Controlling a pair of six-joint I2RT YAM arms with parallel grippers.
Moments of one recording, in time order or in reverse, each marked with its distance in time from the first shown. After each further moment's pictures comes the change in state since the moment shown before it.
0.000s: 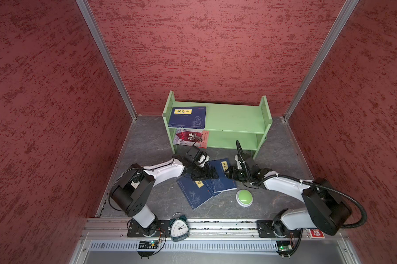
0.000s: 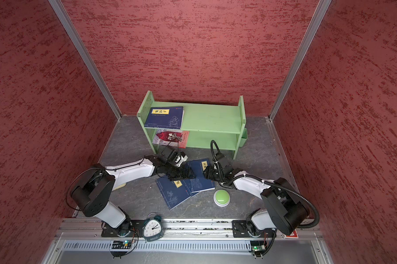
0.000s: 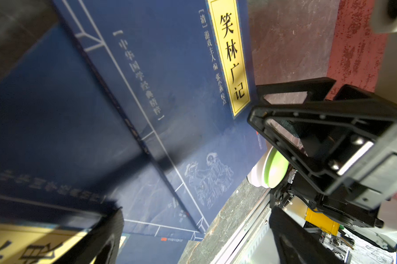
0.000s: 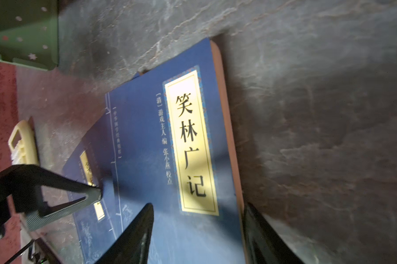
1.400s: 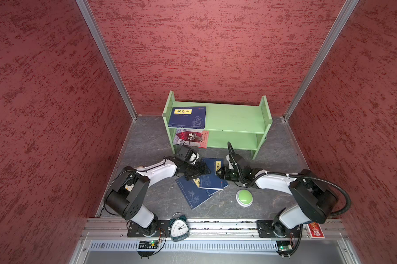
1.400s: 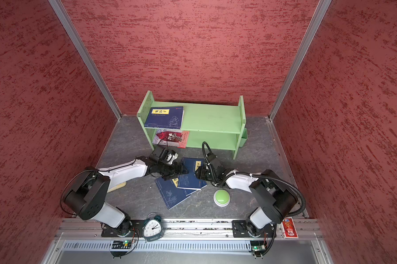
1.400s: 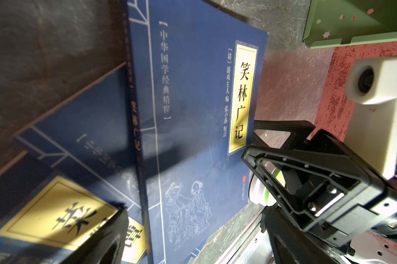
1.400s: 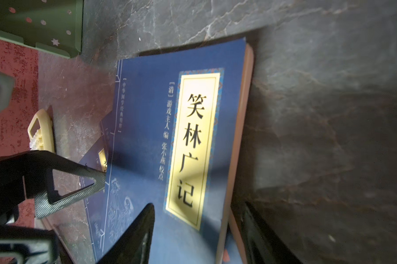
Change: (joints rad) left arm 0.123 -0.058 -0.088 0.047 0.003 -0.091; right arm 0.105 0.153 0.051 0.156 0.025 0.066
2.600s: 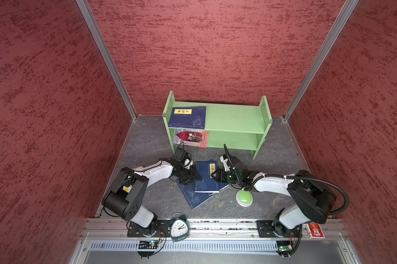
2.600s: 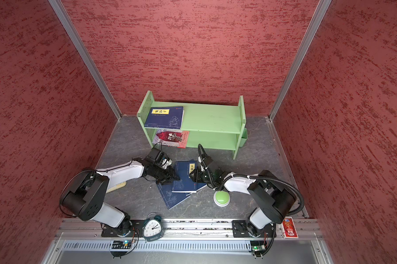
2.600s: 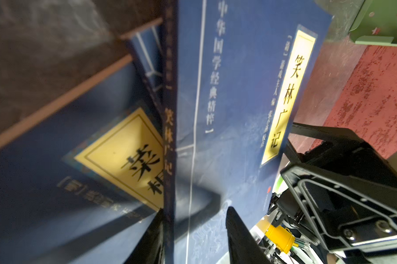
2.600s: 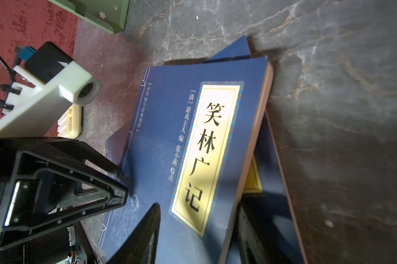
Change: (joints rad) left arm 0.072 -0.023 -0.070 -0.103 0.081 -0.038; right arm 0.078 -0.008 -0.028 0.109 -0.054 -0.044
